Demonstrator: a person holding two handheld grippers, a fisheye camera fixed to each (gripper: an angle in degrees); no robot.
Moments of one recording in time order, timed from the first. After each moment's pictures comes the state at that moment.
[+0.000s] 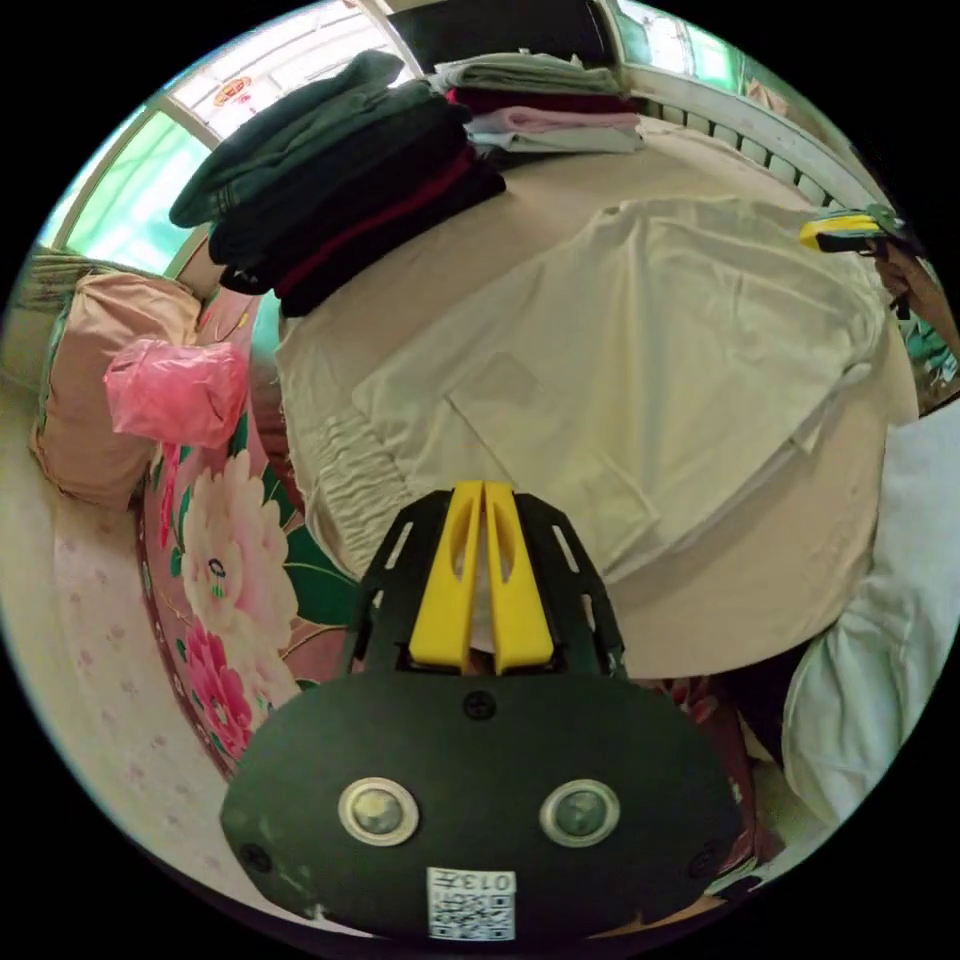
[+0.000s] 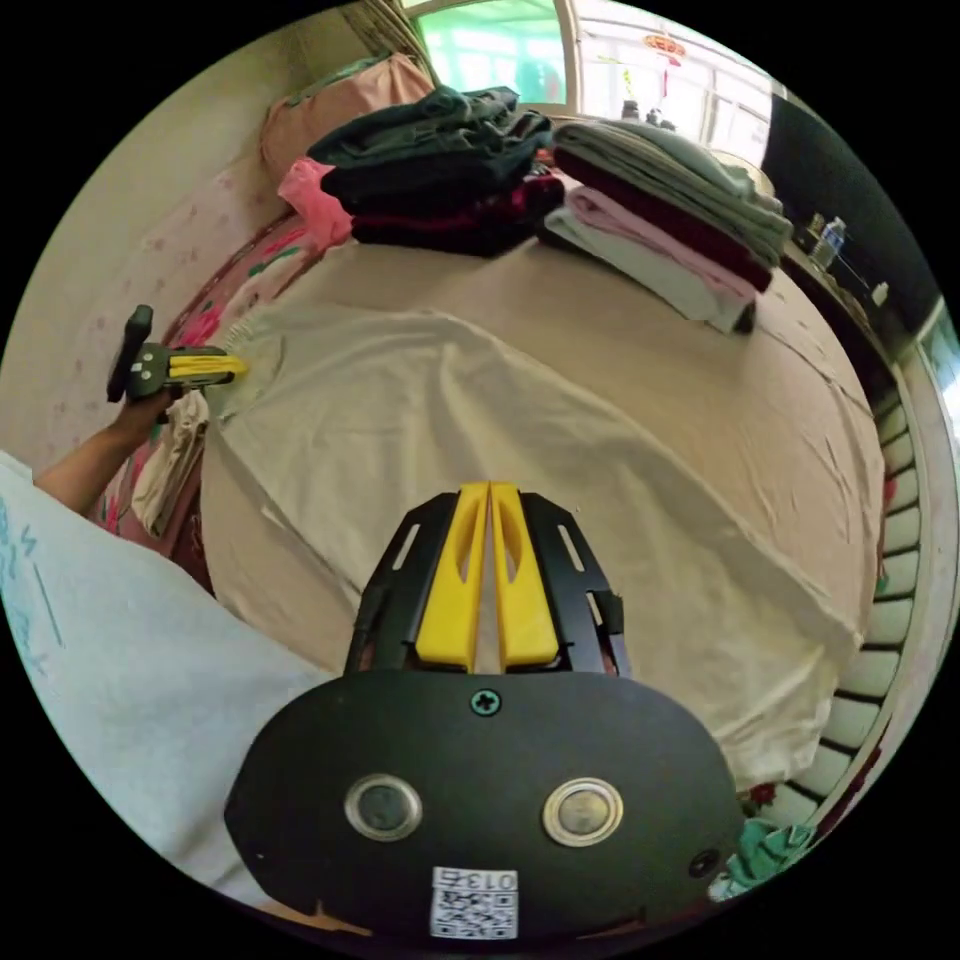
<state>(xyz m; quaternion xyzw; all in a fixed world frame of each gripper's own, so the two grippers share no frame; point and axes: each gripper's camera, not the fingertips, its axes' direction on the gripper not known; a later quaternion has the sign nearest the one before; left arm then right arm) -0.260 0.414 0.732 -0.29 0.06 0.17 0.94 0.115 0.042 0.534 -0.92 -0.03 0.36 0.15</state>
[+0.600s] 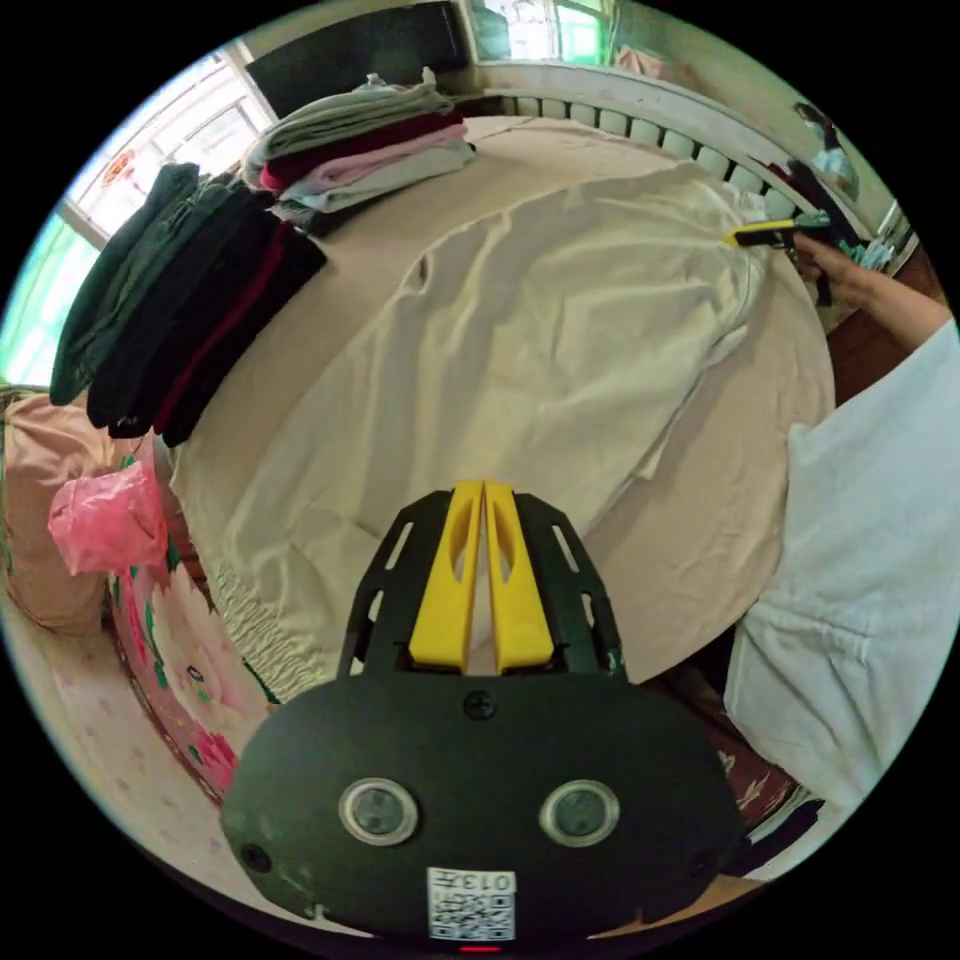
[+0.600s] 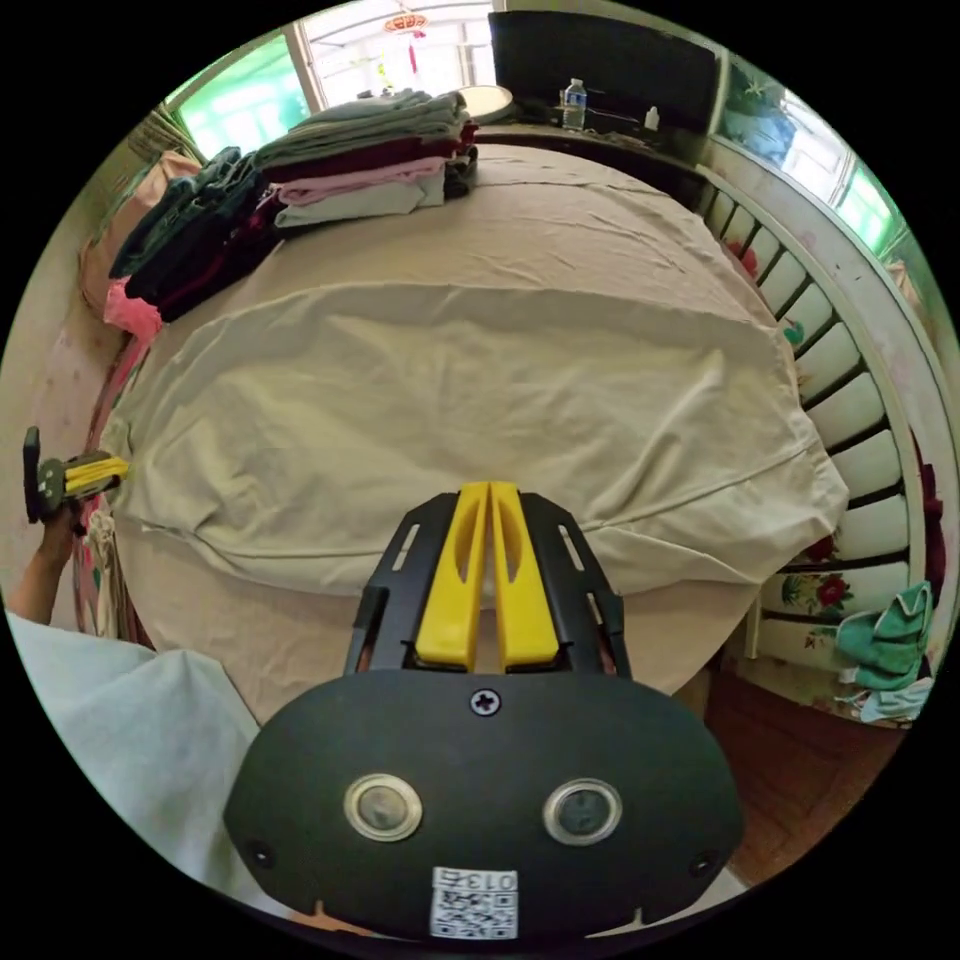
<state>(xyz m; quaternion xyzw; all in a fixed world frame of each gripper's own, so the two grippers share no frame) -0.146 0.430 0.751 -0.28 0.18 0.26 0.90 0.215 -0.123 0.422 -0.93 0.22 0.29 0.07</state>
